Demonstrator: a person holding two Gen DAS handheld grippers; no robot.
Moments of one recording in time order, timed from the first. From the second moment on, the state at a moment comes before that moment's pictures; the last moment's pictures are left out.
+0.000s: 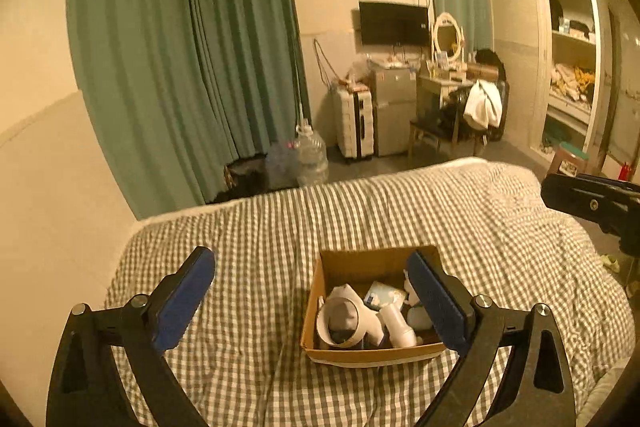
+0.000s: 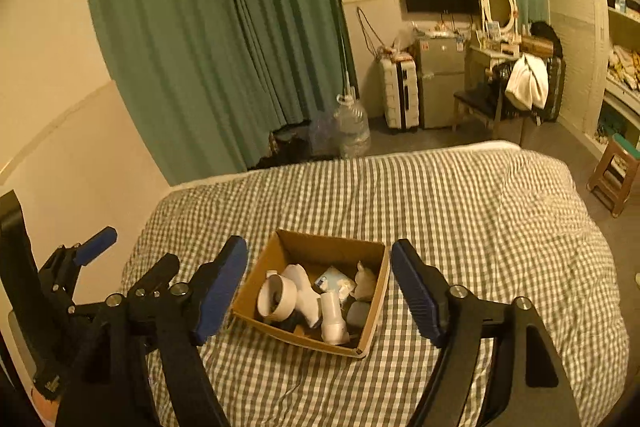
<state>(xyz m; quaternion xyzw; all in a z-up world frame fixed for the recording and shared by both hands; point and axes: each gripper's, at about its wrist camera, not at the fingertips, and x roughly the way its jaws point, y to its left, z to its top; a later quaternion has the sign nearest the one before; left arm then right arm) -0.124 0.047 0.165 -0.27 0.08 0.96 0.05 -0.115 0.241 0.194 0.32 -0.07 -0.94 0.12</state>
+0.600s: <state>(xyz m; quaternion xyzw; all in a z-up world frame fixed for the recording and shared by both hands) -0.073 0.016 0.109 -0.23 0.08 0.97 0.01 -0.029 0.218 0.144 0.22 -0.02 -0.97 0.08</state>
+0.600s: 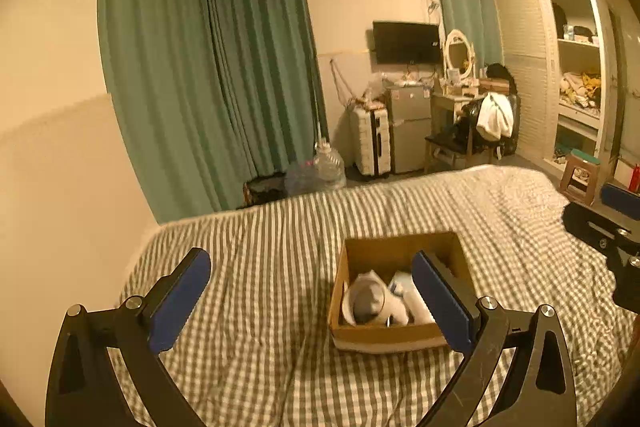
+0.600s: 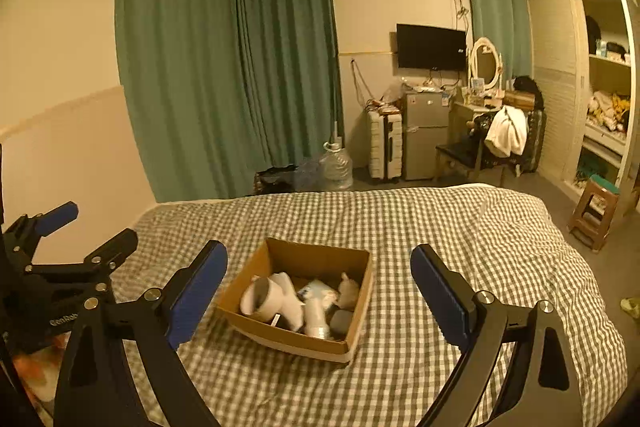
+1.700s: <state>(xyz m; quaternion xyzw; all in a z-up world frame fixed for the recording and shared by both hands) -0.052 0.028 -0.028 -0.26 0.04 0.96 0.00 -0.021 0.226 -0.016 0.24 0.00 -0.97 0.04</state>
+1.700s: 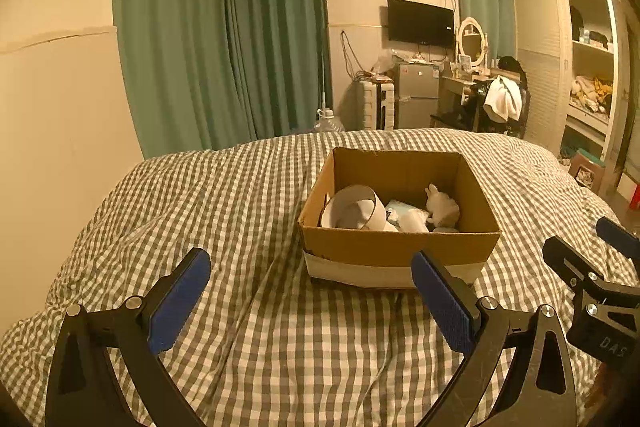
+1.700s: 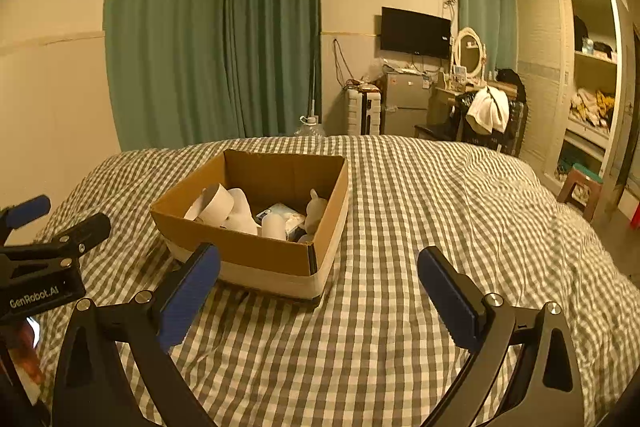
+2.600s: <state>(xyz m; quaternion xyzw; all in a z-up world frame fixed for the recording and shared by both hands) -0.050 0.033 -0.034 -0.26 0.05 0.96 0.00 -0.022 0.221 -0.027 0.25 0.00 -0.97 0.04</state>
